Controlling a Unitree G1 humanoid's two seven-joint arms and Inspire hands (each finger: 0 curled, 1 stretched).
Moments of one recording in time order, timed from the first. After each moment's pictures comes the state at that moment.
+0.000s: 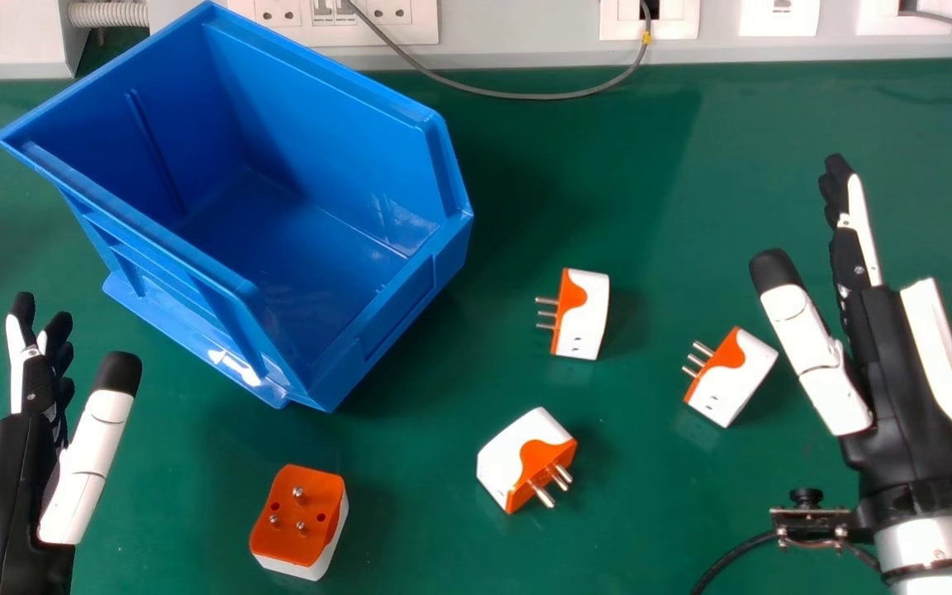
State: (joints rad) left arm 0.45 0.20 0.30 -0.14 -0.01 -0.26 -0.07; right arm 0.29 -0.15 -0.04 -0.26 -0.27 -0.18 -0.03
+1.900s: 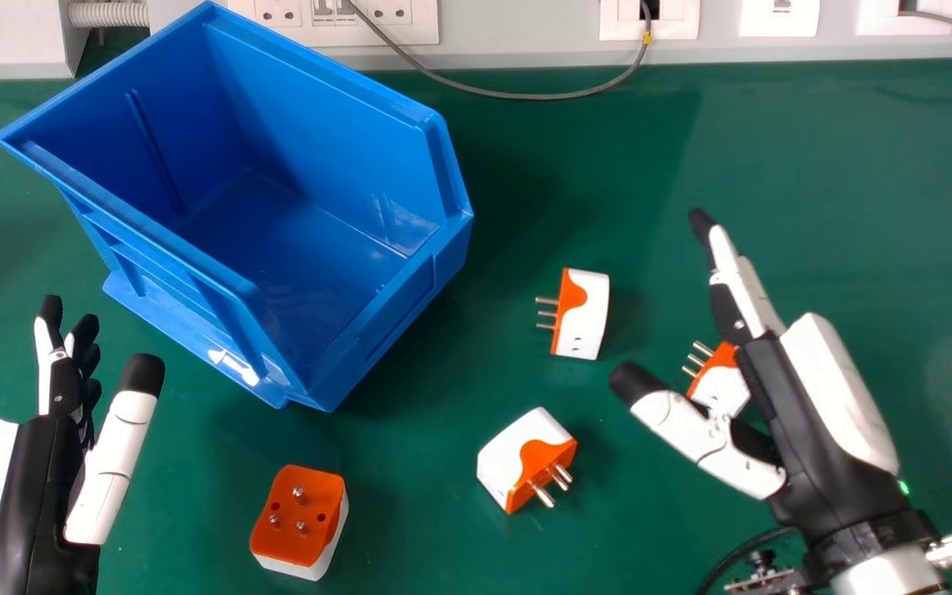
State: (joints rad) left arm 0.44 0.17 0.28 -0.11 0.00 -0.28 -0.08; right arm 0.33 -0.29 0.09 -0.23 -0.48 -0.30 0.01
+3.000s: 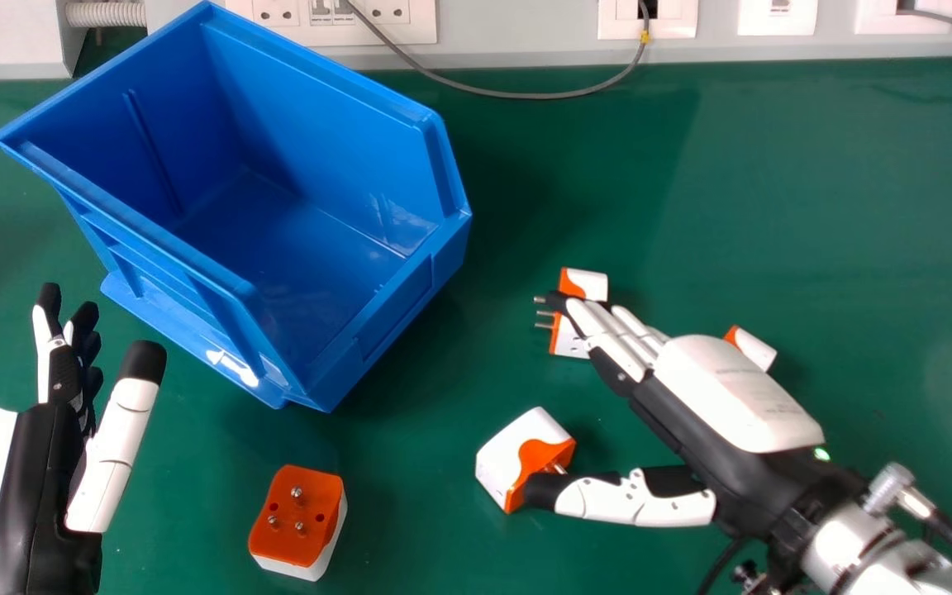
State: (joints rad) left arm 0.43 0.16 0.28 -0.15 -0.01 -0.25 -0.08; right arm 0.17 -0.45 0.21 -0.22 -0.64 -0.24 0.22
